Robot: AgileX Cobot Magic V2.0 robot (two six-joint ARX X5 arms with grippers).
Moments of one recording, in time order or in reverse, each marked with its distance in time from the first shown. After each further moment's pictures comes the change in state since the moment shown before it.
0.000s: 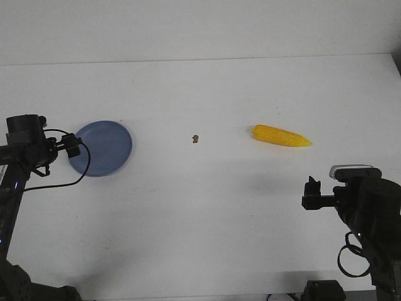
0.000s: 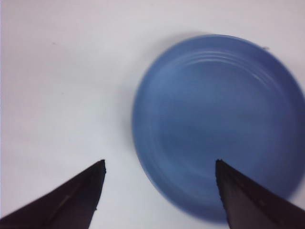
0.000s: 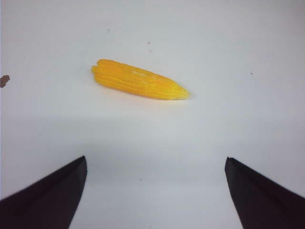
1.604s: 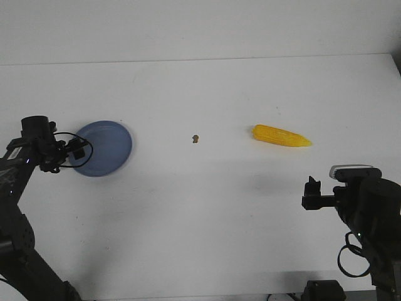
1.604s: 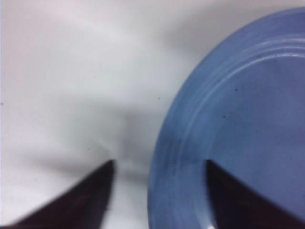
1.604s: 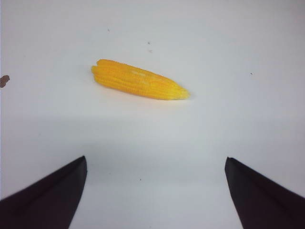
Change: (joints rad) left arm 0.050 0.322 0.038 0.106 0.104 -0.023; right arm 0.000 0.000 0.000 0.000 0.000 0.000
